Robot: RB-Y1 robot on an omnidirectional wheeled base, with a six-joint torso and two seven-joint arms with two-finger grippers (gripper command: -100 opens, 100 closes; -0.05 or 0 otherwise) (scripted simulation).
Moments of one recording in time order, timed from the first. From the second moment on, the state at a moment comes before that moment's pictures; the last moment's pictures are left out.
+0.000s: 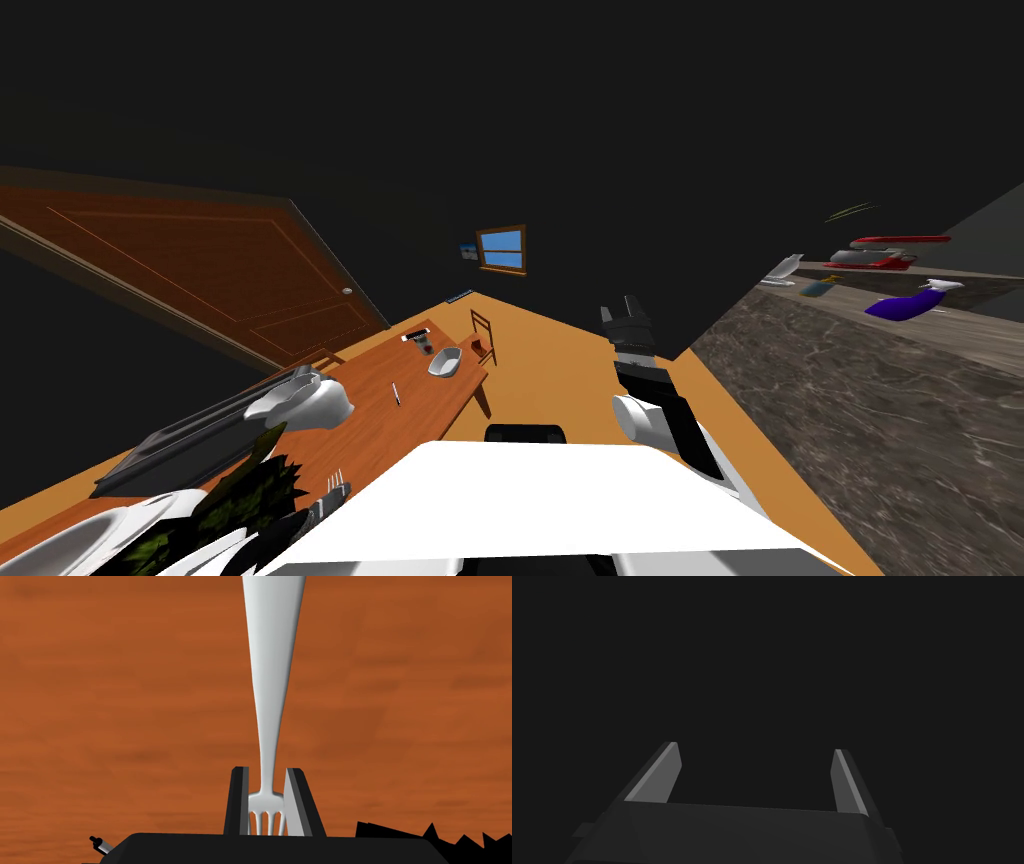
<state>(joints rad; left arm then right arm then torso) 0.36 1.12 -0.81 -1.00 0.42 0.02 0.03 0.45 -0.03 -0.07 -2.23 -0.07 -0.38 -0.11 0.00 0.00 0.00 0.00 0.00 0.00</state>
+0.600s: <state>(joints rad) 0.40 1.19 -0.81 -1.04 0.45 0.12 0.01 0.45 -0.03 -0.07 -2.23 -0.07 -0.38 -0.11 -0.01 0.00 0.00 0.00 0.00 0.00</state>
